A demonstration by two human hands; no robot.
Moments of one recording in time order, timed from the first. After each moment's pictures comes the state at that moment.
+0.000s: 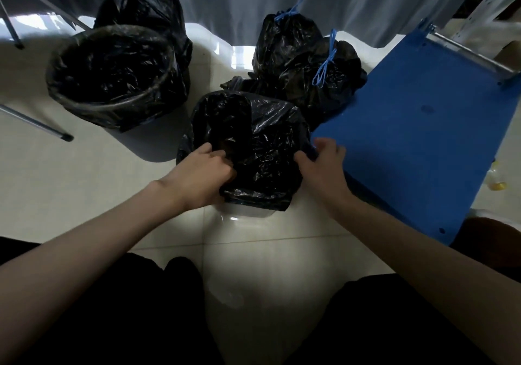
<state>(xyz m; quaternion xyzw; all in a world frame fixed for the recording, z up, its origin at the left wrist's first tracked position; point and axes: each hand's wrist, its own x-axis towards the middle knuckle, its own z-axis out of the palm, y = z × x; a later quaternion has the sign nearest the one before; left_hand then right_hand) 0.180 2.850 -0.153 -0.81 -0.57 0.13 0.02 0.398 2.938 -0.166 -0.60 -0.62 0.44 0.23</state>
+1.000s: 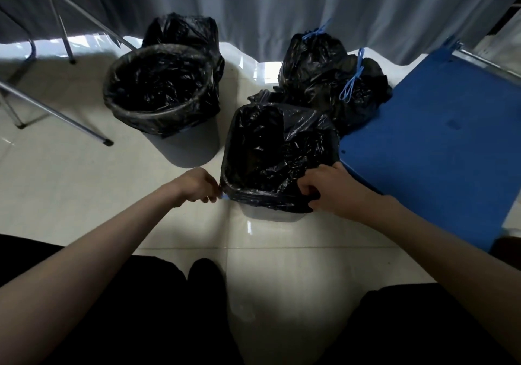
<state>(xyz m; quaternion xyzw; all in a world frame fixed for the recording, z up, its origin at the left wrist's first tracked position) 0.116 2.822 -0.171 -0.36 -0.80 -0.11 -0.47 0.390 2.935 -0.145 -0.28 -0.95 0.14 -0.10</state>
